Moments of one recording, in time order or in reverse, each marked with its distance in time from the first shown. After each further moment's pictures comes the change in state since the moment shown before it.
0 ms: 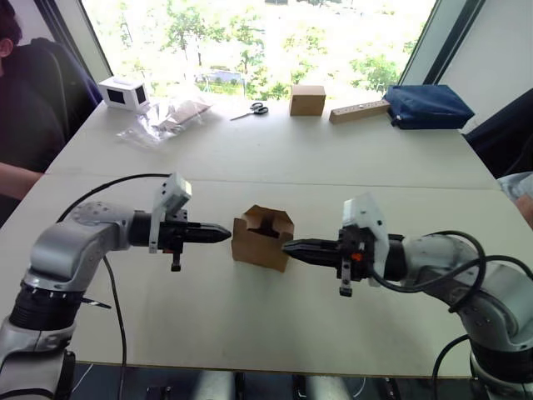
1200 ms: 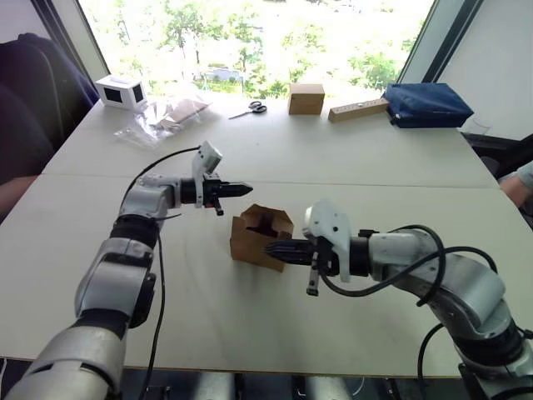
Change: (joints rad) left arm -0.595 -0.372 -0.084 1.233 0.336 -0.608 -0.040; right arm -0.170 -0.013 0.232 0.008 -0.166 -0.002 -0.105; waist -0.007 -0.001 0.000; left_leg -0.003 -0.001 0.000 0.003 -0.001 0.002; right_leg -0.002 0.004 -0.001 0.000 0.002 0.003
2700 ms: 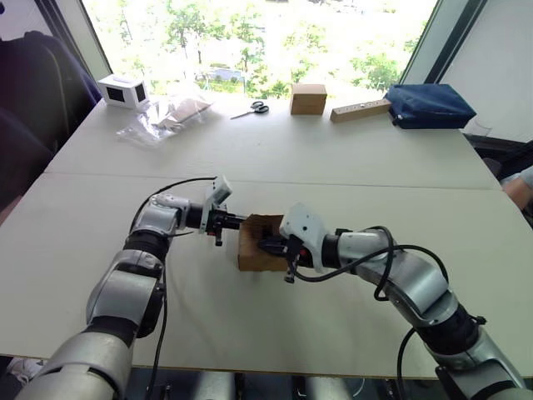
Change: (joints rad) left arm 0.115 -0.011 0.036 -0.032 0.087 -0.003 -0.138; right arm 0.017 0.111 0.109 0.237 -0.235 -0.167 0.040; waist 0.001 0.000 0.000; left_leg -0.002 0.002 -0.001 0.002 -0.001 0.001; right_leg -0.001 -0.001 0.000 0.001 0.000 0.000
